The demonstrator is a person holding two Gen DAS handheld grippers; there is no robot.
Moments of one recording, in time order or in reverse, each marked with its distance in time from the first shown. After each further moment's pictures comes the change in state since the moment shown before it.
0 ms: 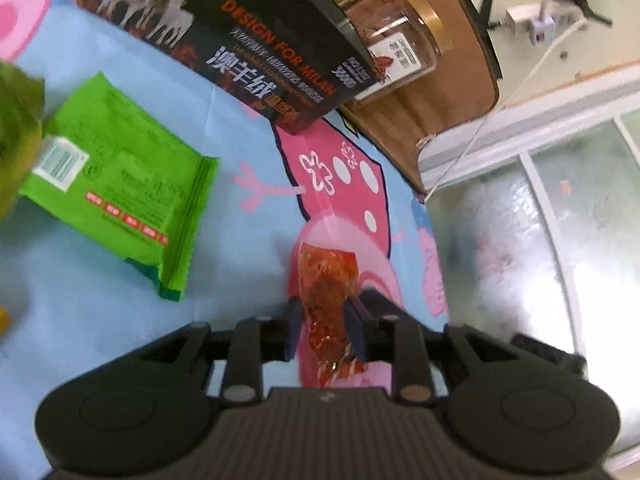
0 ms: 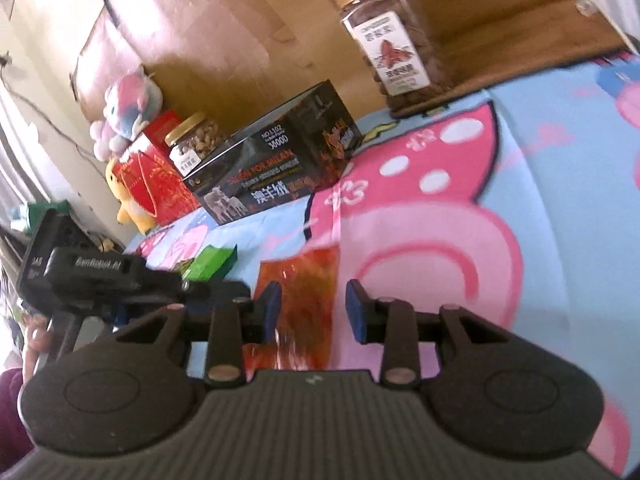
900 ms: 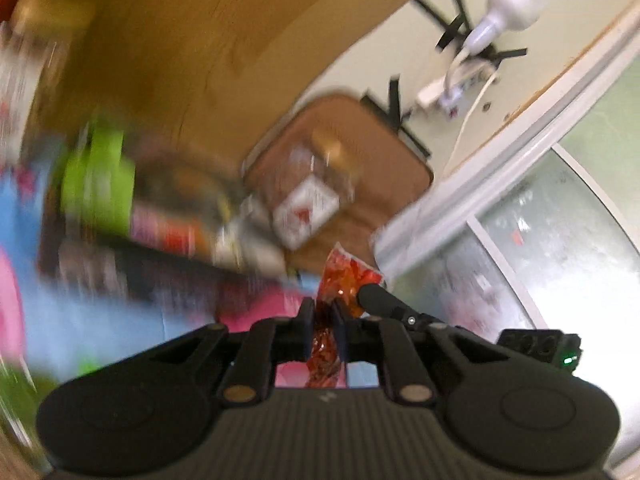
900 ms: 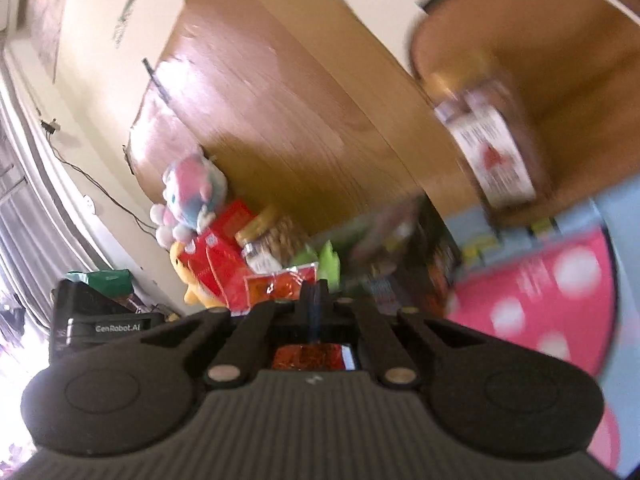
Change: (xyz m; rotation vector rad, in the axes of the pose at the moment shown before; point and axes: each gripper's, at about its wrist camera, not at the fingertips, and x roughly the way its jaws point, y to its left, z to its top) left arm -0.067 -0.081 0.087 0.298 -0.261 0.008; right arm 0.023 0.042 0.093 0.023 -0.182 0.212
